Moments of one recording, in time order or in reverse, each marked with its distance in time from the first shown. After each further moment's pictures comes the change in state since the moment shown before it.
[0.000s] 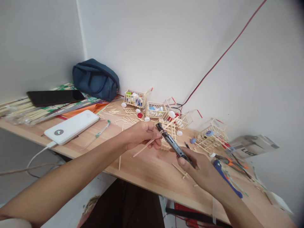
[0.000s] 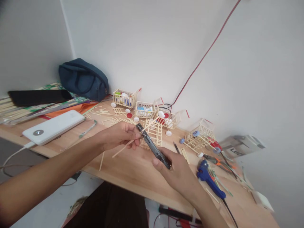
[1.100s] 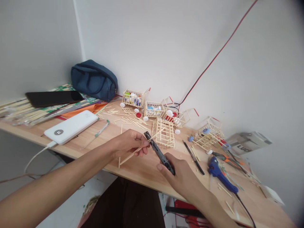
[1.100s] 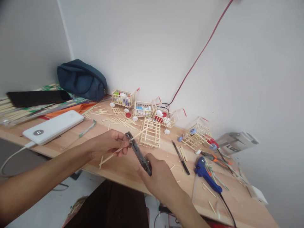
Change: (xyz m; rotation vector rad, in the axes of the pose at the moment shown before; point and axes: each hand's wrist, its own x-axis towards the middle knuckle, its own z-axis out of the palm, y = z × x) left_hand -0.027 -0.023 -0.015 0.052 0.041 -0.158; right_hand -0.009 -0.010 0.051 -0.143 -0.080 0.074
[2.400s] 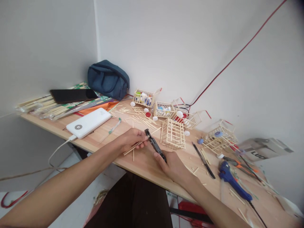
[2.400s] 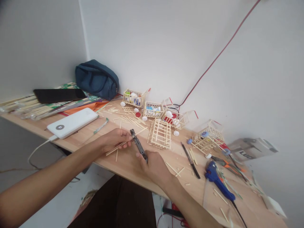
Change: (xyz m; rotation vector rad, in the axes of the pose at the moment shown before) left_hand 0.000 -0.028 -0.036 -0.043 0.235 0.022; right_hand 0.046 -0.016 0.033 0.047 0.016 -0.140
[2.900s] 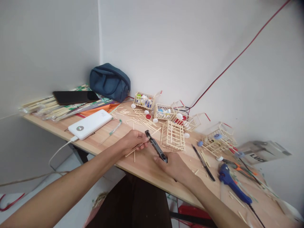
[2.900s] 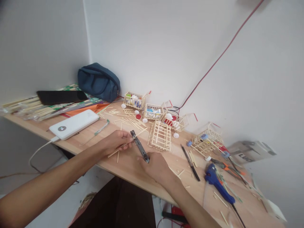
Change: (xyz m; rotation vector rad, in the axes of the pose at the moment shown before) left_hand -0.001 -0.005 0.003 -0.015 0.038 0.075; right_hand 0.004 0.001 -0.002 -0.052 -0.035 0.115
